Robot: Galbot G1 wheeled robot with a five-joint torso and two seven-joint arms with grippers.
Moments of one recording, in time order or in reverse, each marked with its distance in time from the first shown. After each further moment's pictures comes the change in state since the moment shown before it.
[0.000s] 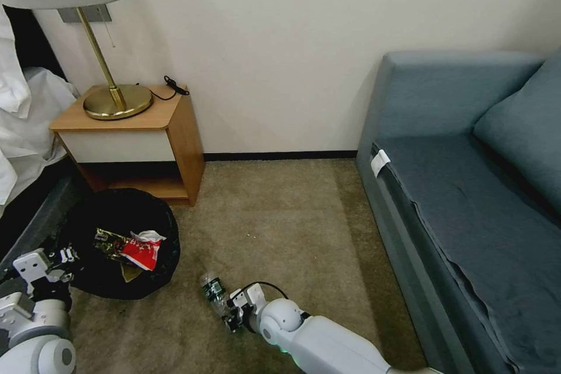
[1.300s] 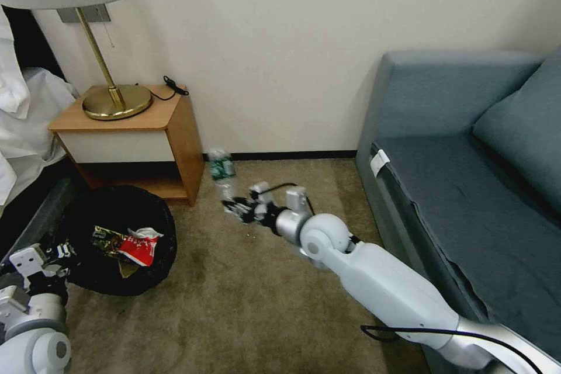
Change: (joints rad) left arm -0.022 0.030 0.003 0.005 -0.045 0.028 -0.016; right arm 0.240 -0.185 0.117 0.557 0.332 0.104 -0.039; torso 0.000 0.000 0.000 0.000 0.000
